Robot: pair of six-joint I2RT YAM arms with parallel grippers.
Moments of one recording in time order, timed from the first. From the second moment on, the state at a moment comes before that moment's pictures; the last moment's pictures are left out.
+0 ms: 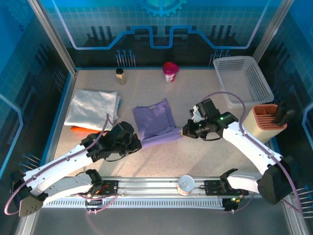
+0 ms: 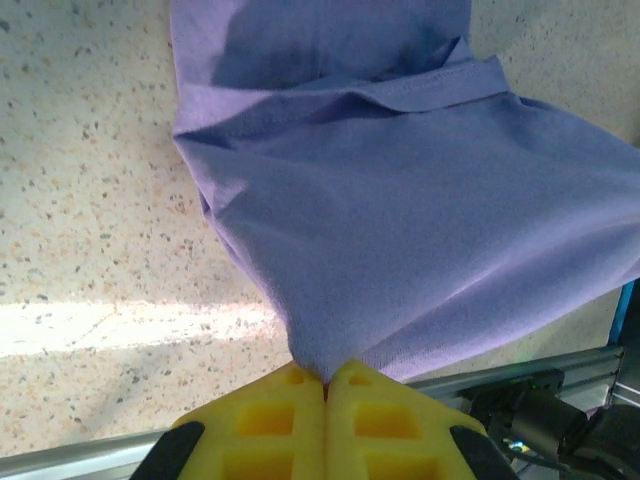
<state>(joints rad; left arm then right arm) -0.79 0.95 0.80 -0.78 0.06 -1.17 0.46 1.23 0.97 -0.81 -0.44 0.66</state>
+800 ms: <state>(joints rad) -0.42 1.26 0.98 -0.72 0.28 -0.90 0.38 1.58 1.30 -0.76 -0.50 0.62</state>
